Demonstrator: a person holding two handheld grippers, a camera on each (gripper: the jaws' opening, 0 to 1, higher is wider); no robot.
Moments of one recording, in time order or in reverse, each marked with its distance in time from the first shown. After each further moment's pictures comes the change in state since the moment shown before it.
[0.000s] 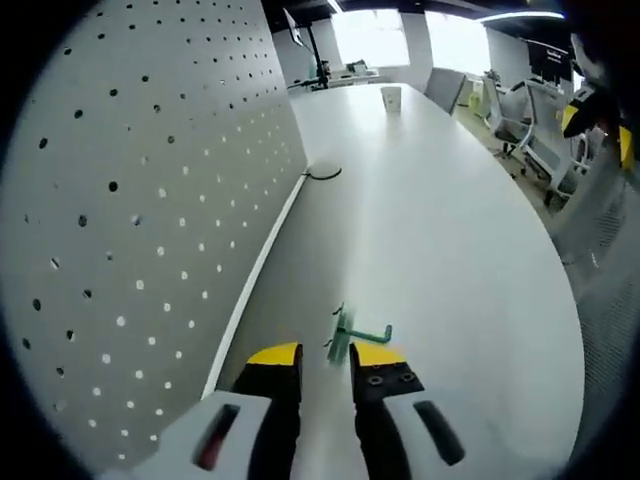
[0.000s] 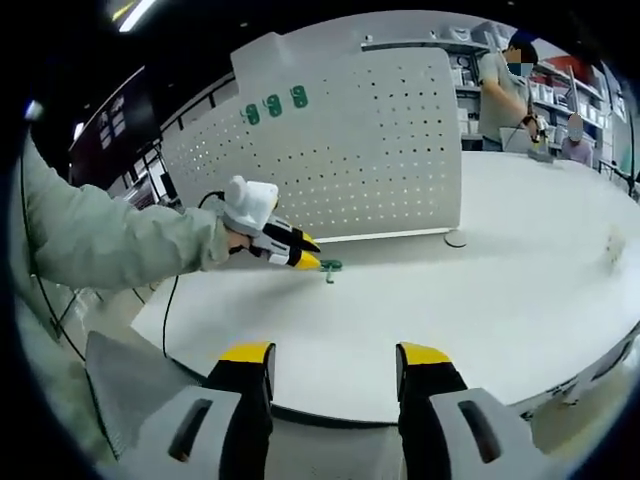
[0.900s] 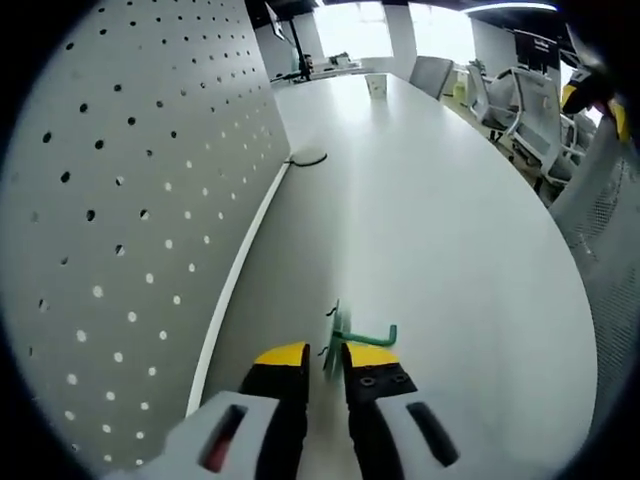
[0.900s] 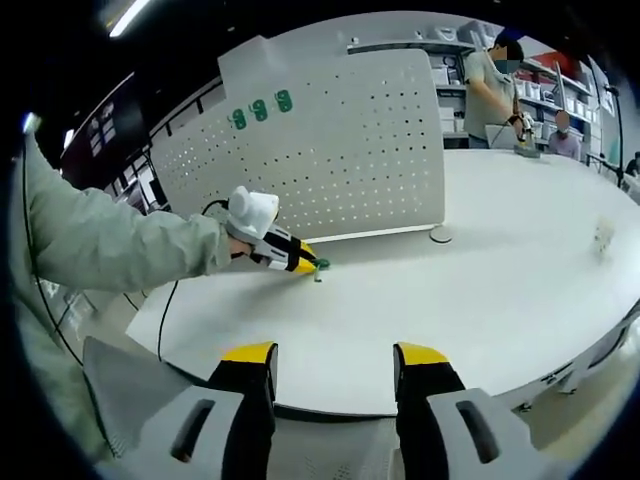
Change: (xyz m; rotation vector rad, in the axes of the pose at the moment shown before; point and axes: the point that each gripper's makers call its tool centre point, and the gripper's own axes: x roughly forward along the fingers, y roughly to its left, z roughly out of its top) left arm 0.022 -0.005 -0.003 0.035 0.020 -0.050; right arm -0.009 -0.011 -0.004 0.032 -0.010 -0.044
